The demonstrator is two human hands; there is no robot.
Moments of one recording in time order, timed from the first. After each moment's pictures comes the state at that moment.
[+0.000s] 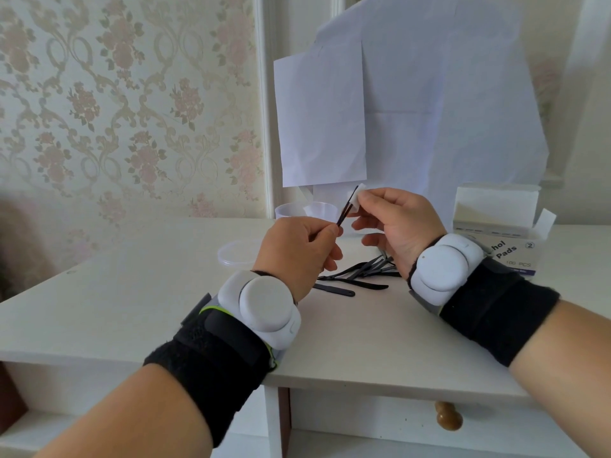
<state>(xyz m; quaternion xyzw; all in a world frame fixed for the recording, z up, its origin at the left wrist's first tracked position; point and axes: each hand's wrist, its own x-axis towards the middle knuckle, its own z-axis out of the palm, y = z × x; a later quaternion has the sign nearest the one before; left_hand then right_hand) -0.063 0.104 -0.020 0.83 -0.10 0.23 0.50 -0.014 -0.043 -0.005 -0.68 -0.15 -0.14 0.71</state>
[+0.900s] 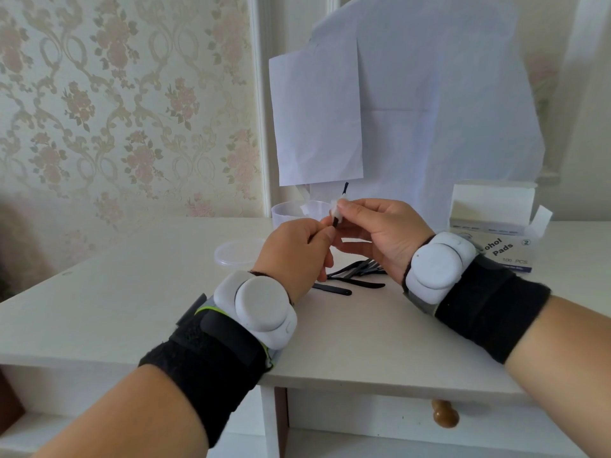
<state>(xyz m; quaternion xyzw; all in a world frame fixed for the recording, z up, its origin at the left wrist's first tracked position) -0.061 0.102 -0.020 0.85 -0.09 0.20 0.48 -0.018 -0.039 -0.009 -0.66 -0.20 -0.02 0.73</state>
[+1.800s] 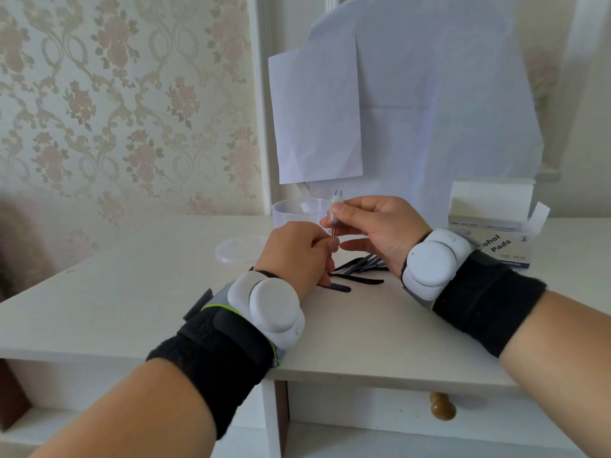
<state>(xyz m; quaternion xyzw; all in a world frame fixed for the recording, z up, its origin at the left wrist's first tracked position) -0.057 0.102 -0.024 0.88 -0.06 0.18 0.44 -0.014 -0.041 -0.009 -0.71 -0.21 -0.05 0.67</state>
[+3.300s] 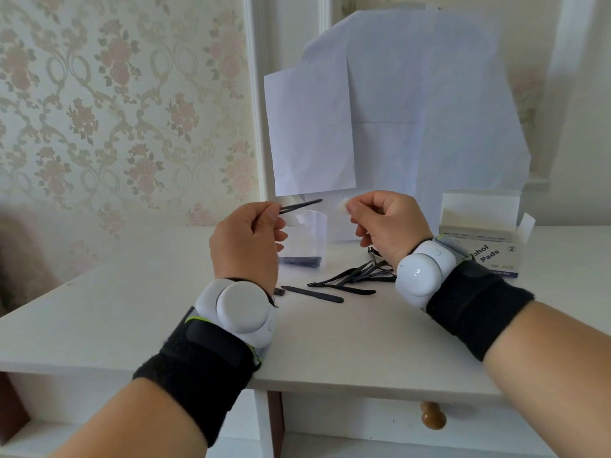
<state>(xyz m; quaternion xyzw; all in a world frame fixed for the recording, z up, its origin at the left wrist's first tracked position) -0.064 0.120 -0.010 0.71 0.03 0.41 0.57 -0.006 -0.051 -0.002 -0.74 -0.17 -0.23 0.61</state>
